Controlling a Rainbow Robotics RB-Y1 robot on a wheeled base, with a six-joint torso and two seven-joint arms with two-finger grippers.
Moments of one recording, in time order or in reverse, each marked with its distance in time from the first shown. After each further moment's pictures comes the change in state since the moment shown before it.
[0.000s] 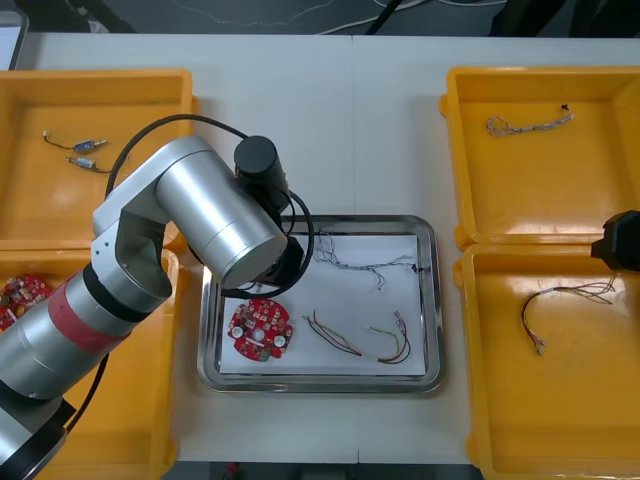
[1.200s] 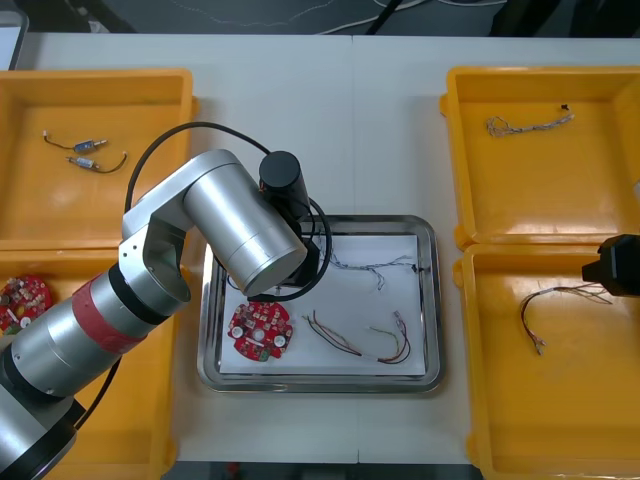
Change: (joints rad) right arm 0.068 -0.055 -0.003 0.000 -0.180 0.000 0.037; left arm -0.026 -0.024 -0.063 0.078 -0.011 -0.087 0.142
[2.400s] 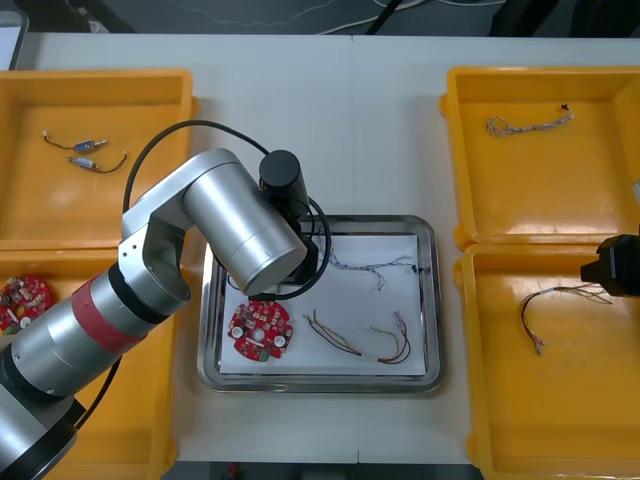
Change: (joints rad) right arm 0.000 0.000 0.000 0.000 -0.009 0.000 0.000; left arm -0.001 -0.001 0.006 -0.004 -0.005 0.017 0.015
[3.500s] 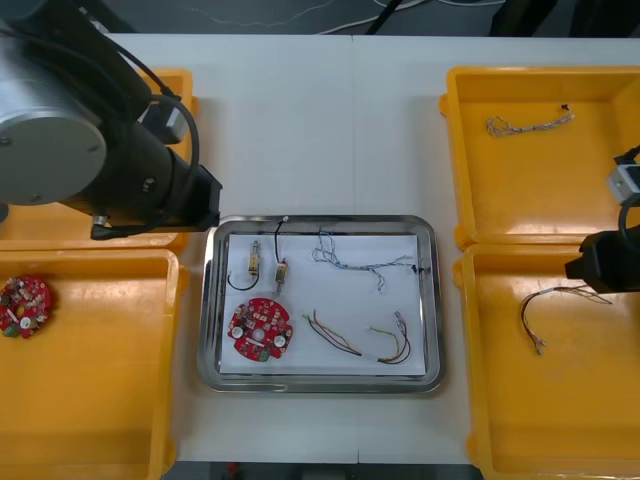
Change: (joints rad) right arm -0.038 -0.062 0.102 -0.013 -0.066 0.000 -0.001; left arm 0.001 0.294 0.417 -0.363 0.448 0.257 0.000
